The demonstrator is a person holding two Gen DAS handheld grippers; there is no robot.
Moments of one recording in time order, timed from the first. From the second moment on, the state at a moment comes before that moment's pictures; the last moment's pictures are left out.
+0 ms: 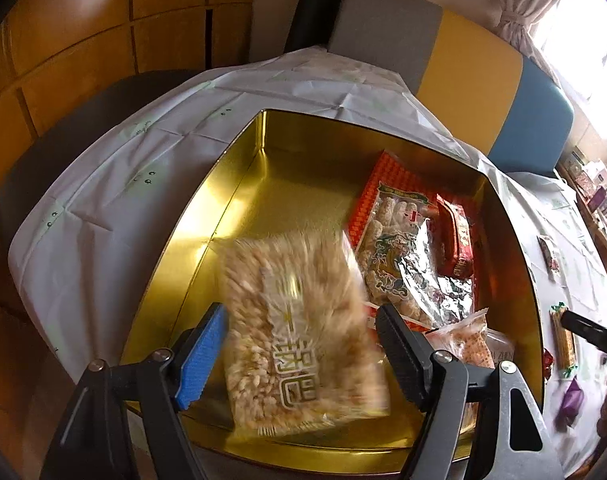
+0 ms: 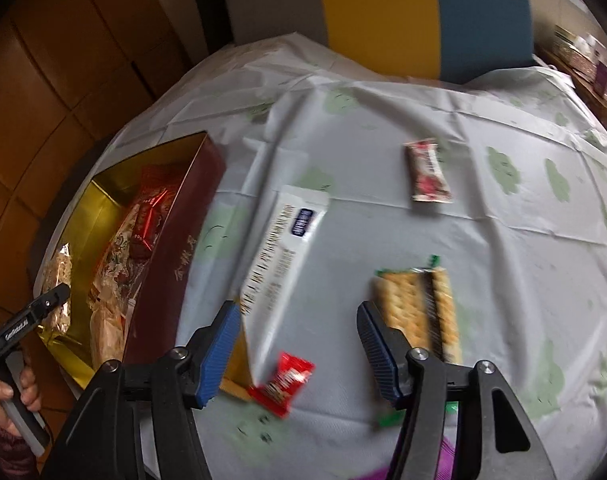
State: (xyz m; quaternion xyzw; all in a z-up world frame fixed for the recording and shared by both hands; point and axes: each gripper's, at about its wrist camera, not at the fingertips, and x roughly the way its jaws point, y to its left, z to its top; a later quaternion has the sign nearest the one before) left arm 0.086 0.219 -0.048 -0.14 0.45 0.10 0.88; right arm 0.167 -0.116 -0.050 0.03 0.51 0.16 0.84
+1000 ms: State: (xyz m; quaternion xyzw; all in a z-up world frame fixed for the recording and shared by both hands) left arm 0.050 0.125 -0.006 -0.07 0.38 0.01 0.92; right arm 0.188 -0.085 -0.086 0.00 0.53 0.16 0.83
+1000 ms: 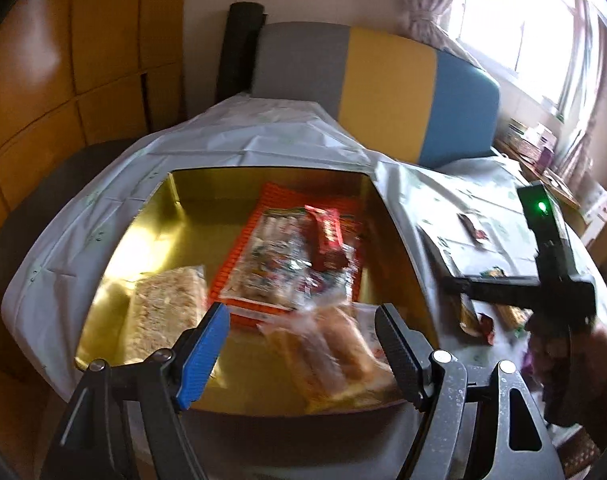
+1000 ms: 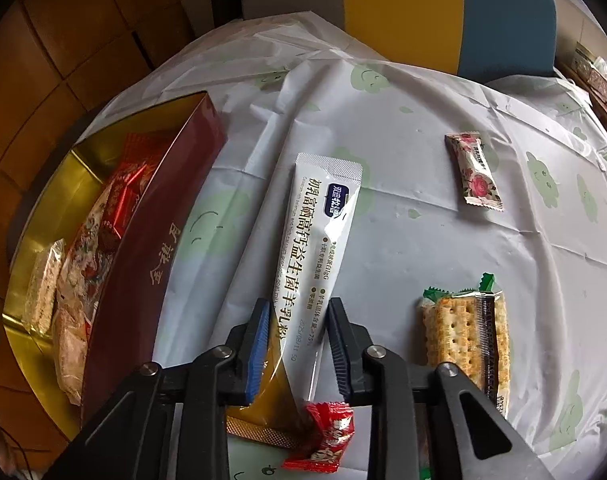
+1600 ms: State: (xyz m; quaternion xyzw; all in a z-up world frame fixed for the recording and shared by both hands) left arm 0.029 0.129 -0.003 -0.08 0.37 0.04 0.92; right arm 0.165 -0.074 -0.023 0.02 0.46 0.20 0.86
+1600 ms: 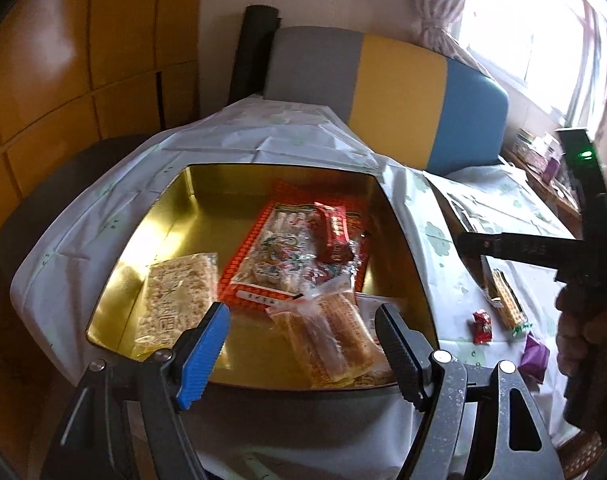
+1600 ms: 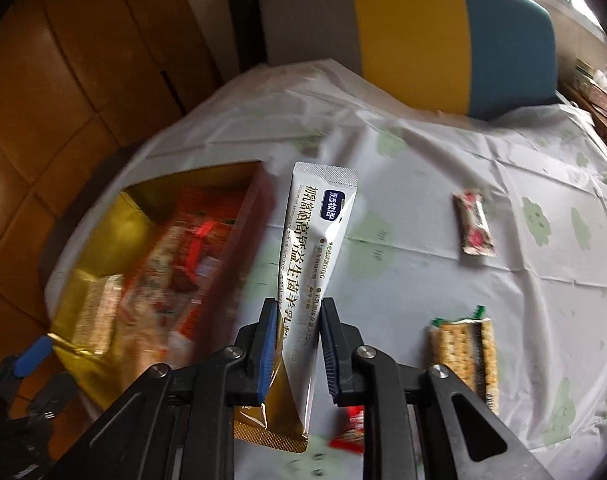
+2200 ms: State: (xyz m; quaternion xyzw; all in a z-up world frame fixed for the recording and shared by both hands) left arm 0.025 0.153 -0.004 -0.11 0.36 0.07 0.92; right arm 0.147 0.028 -0.019 0.00 0.48 0.31 0.82
